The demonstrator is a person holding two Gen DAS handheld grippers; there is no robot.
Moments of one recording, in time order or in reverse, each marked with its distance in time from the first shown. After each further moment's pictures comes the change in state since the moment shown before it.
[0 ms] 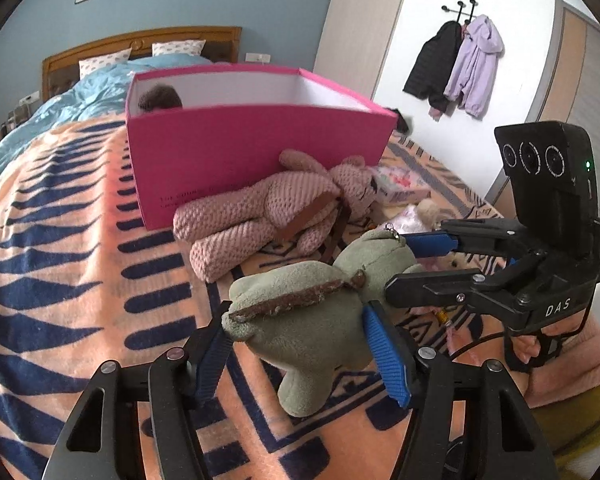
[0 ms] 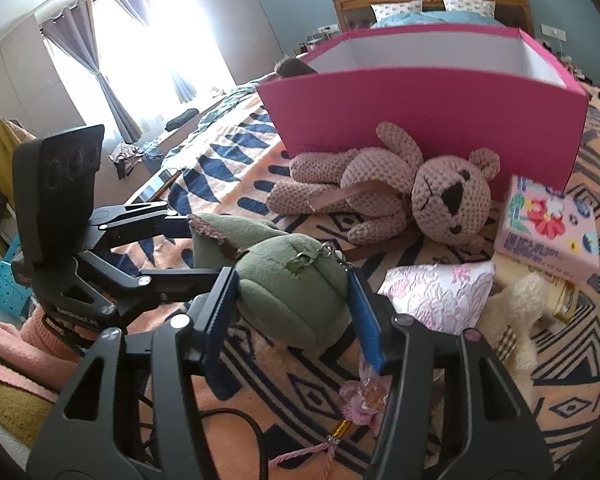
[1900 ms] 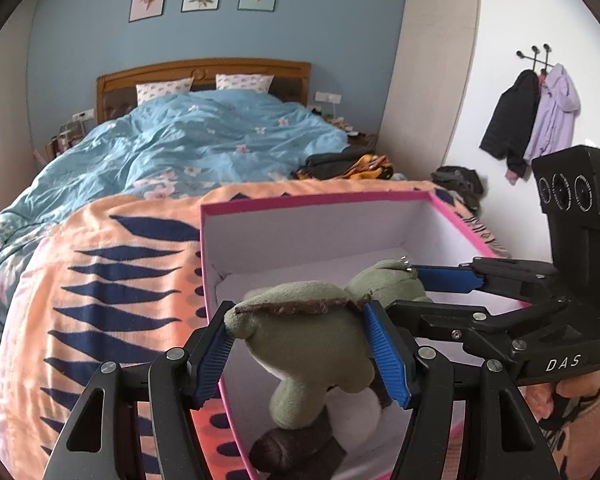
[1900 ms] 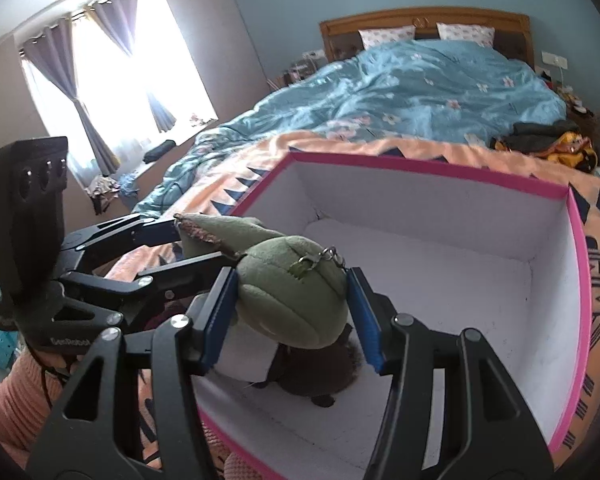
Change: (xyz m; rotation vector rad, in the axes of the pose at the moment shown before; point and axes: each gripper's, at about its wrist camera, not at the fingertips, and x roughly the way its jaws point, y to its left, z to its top) left arm 0.067 0.106 0.191 -0.101 -0.110 0.229; right arm 0.060 -0.095 0.209 0.005 -0.042 -0.053
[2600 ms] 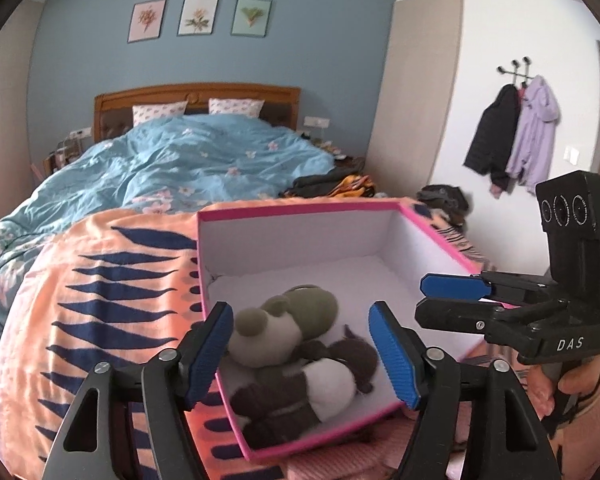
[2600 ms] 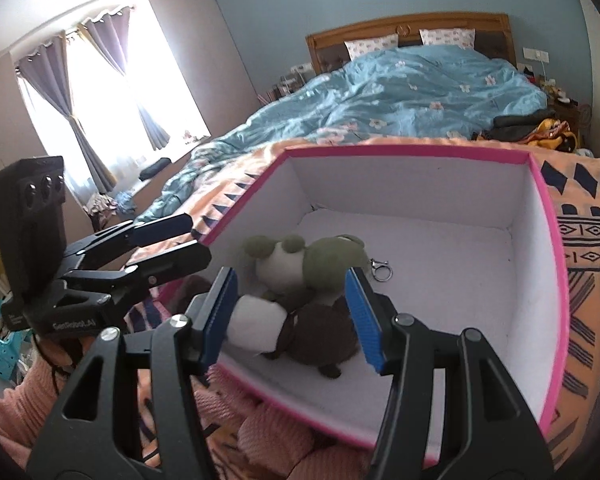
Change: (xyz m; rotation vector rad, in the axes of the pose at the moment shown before) left arm -0.051 -0.015 -0.029 0.021 -0.125 -0.054; right arm -0.049 0.013 -0.039 0.034 -0.086 -0.010
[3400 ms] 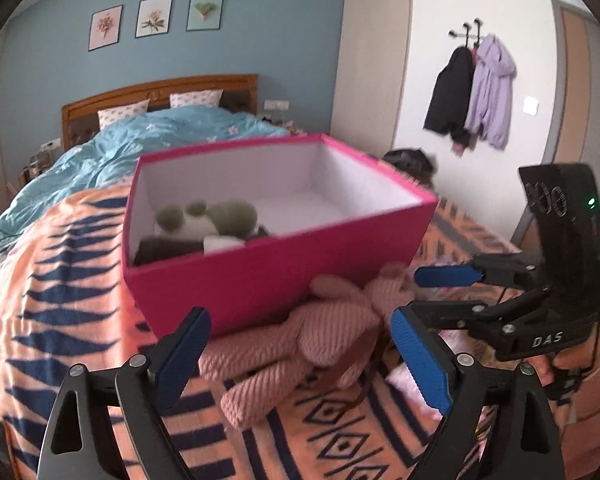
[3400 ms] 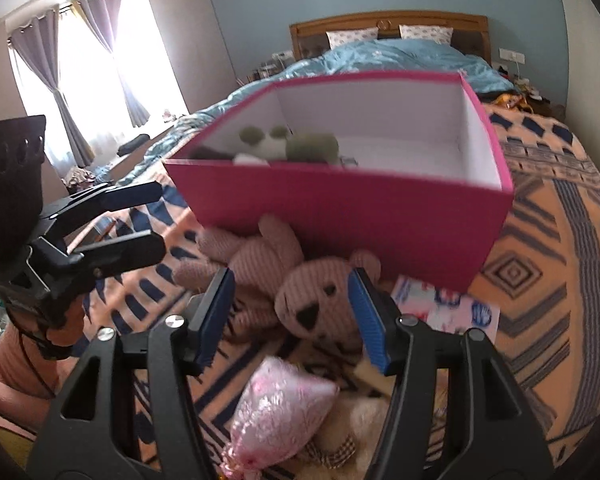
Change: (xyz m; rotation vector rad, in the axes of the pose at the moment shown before) left arm -0.025 -0.067 -0.091 0.108 0.077 -0.063; right arm -0.046 0.012 -0.117 -0.021 0.054 -0.129
